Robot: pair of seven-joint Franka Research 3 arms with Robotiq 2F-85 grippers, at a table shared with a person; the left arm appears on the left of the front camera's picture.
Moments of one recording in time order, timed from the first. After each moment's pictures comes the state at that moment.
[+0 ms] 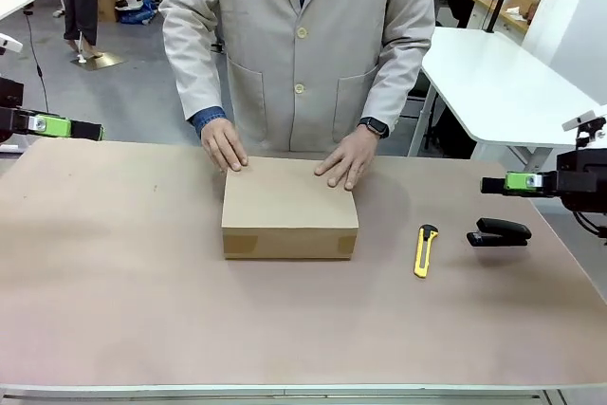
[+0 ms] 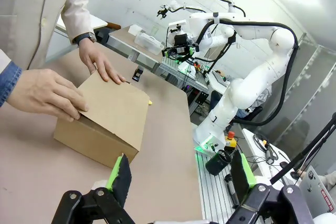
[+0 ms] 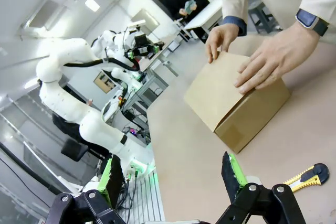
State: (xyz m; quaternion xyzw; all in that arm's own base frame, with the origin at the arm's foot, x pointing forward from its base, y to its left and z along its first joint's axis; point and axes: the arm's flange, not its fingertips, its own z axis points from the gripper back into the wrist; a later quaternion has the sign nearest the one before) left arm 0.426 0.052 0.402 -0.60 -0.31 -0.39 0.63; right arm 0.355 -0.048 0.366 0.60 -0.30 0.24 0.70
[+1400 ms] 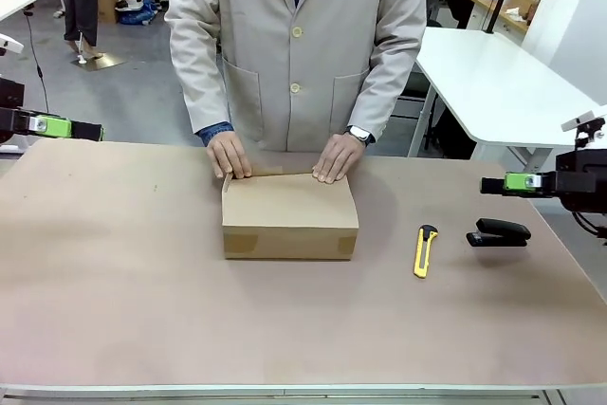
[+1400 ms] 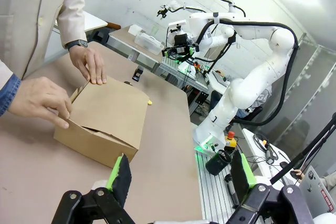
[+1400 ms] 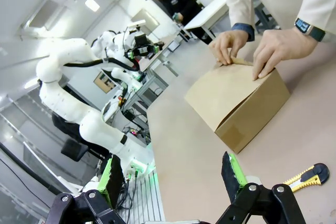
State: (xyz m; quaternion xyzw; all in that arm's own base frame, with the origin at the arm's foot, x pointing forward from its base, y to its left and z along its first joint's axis) left arm 0.426 0.052 0.402 -0.60 -0.31 -0.39 0.63; right arm 0.355 -0.048 0.366 0.60 -0.30 0.24 0.70
